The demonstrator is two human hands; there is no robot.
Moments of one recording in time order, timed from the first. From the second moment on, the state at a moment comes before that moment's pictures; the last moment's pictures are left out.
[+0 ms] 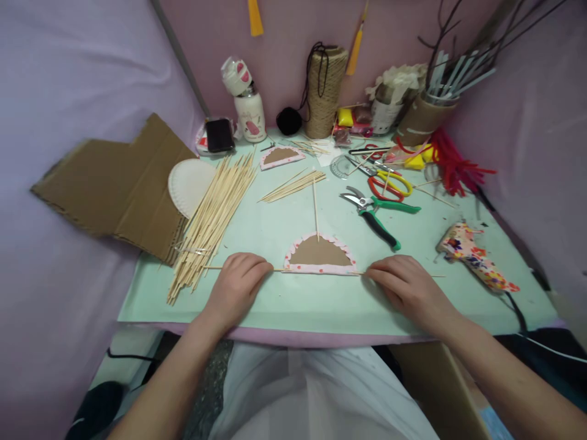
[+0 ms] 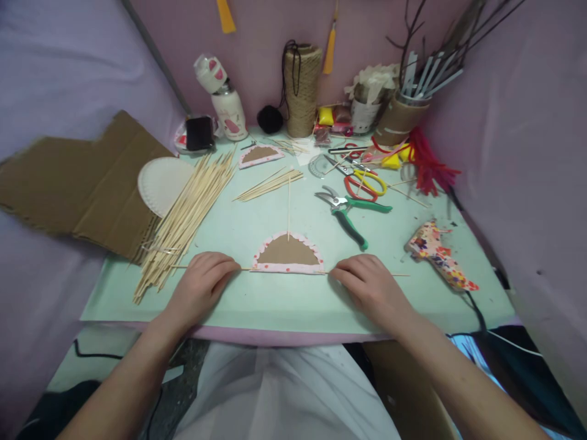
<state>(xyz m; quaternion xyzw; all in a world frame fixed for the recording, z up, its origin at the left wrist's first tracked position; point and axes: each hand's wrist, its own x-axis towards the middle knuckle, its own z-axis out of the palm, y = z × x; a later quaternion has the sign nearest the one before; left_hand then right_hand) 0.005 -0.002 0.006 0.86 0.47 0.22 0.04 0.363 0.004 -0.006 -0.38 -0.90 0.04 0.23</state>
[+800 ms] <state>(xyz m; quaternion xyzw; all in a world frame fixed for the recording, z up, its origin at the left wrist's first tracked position) 0.002 0.000 0.004 0.86 0.45 0.23 0.02 0.367 0.005 -0.008 -0.36 -0.90 0.07 0.23</state>
